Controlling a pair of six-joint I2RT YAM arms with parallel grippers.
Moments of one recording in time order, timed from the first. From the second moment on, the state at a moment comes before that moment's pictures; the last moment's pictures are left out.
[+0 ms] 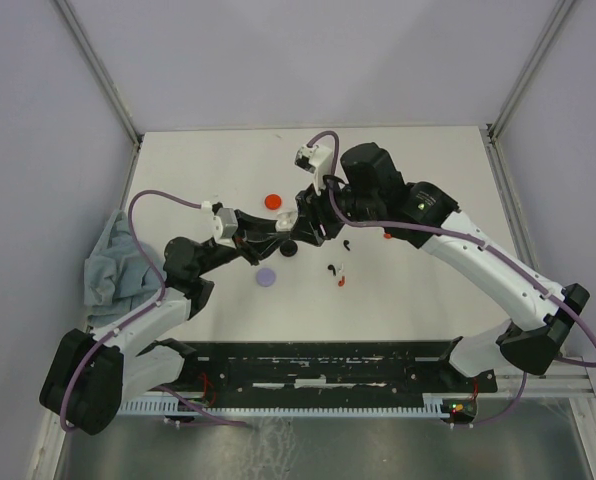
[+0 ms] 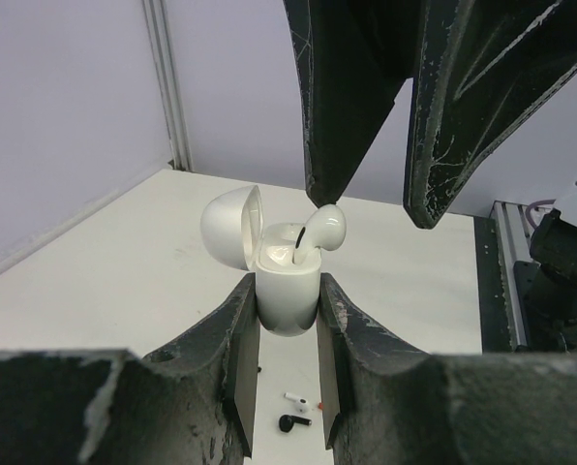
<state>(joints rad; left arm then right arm) -0.44 1.07 0.42 1.06 0.74 -0.24 0.84 1.43 1.62 -0.72 -0.34 0.12</state>
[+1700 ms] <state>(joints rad) -0.45 0.99 0.43 0.73 0.49 -0.15 0.84 1.46 1.66 -0.79 -0.26 0.12</state>
